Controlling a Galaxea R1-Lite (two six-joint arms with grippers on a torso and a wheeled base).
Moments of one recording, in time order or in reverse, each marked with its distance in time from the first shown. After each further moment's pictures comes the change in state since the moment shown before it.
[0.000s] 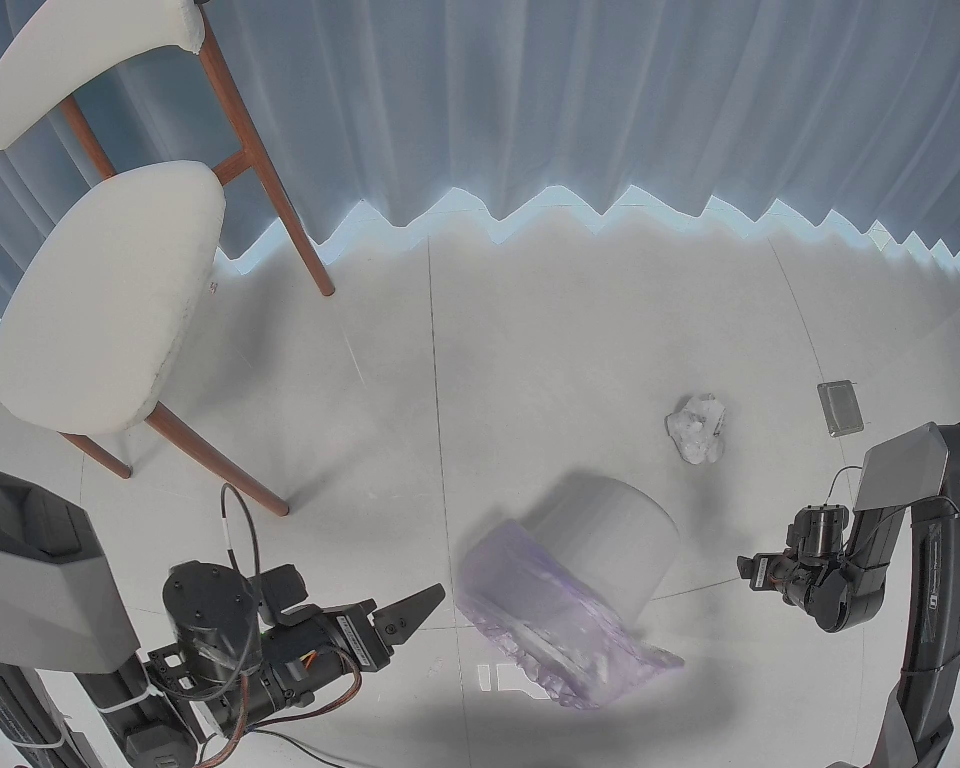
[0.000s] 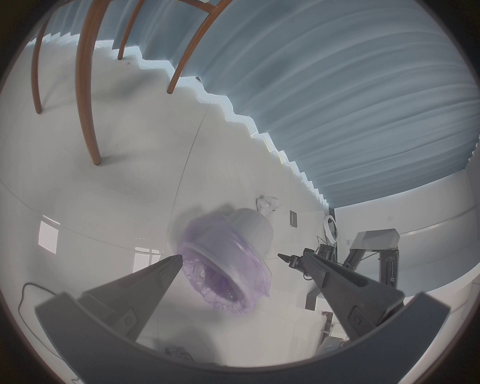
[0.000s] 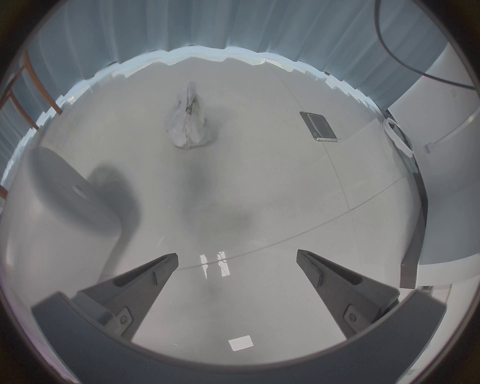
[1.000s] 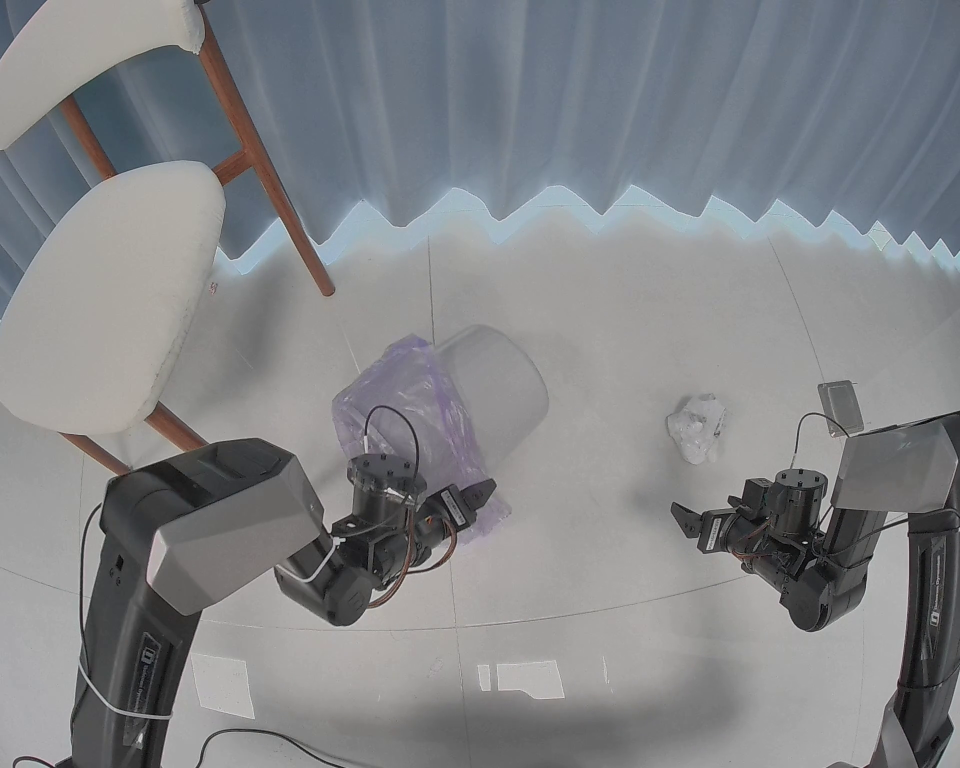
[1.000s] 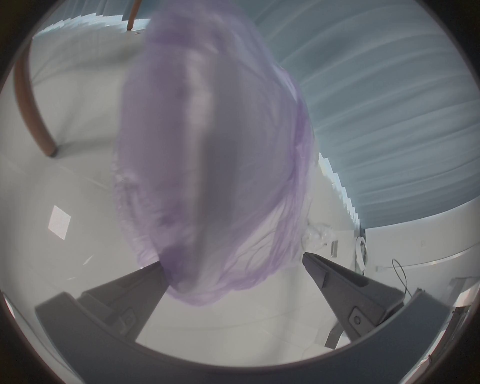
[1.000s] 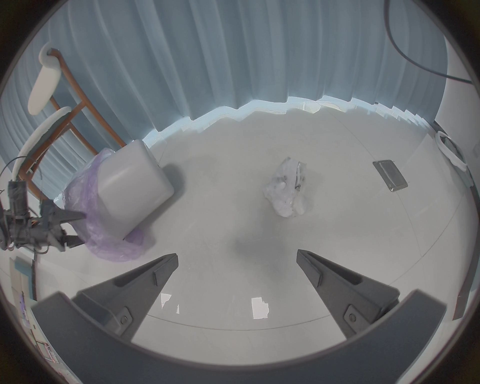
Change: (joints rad) left arm 0.180 0.566 -1.029 0.516 -0.033 -0.021; right arm 0.212 -0.104 -0.036 -0.168 0.194 0.073
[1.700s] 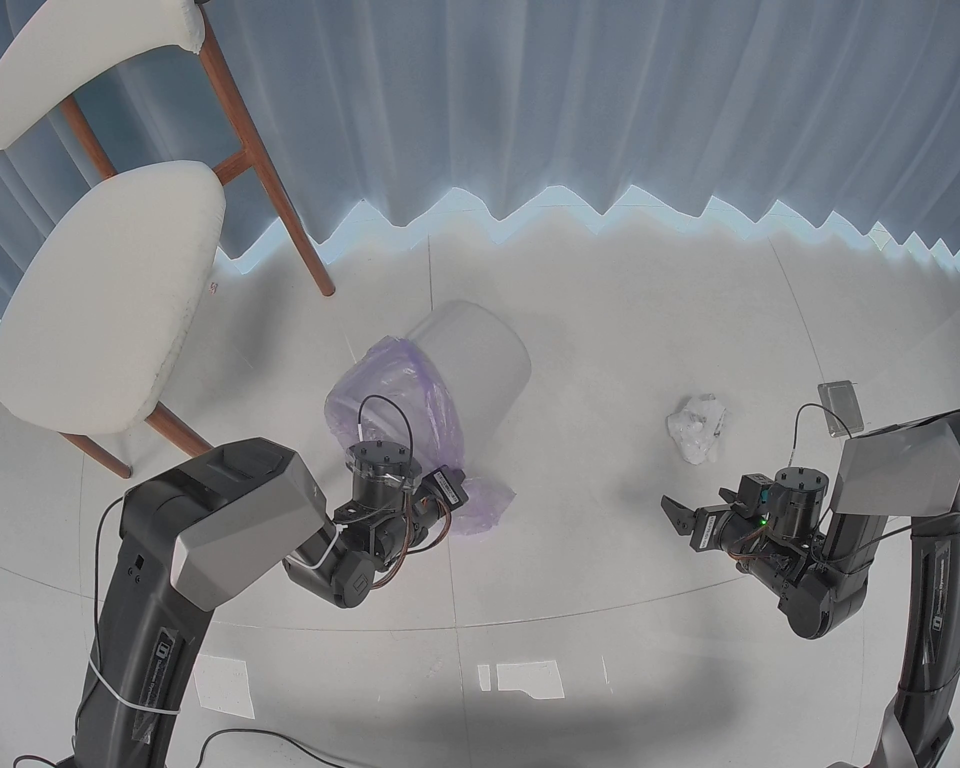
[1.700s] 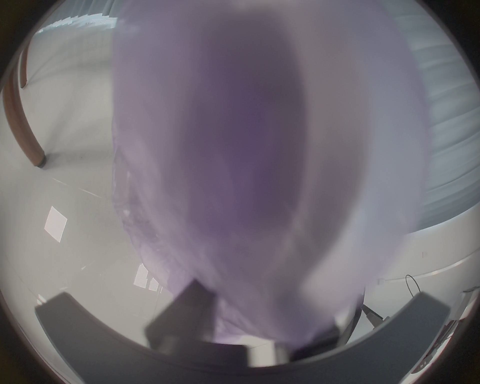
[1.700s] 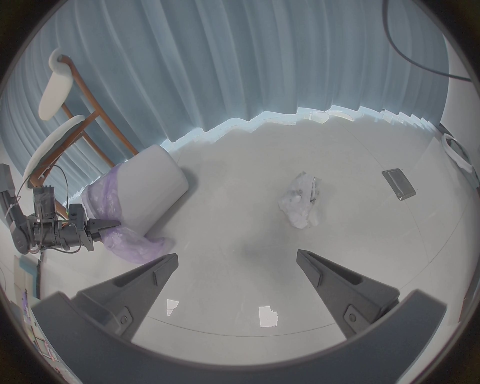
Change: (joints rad) left arm 0.044 0.084 -0.163 0.022 0.013 -0.009; right arm 0.045 -0.035 0.042 -0.070 0.005 0.015
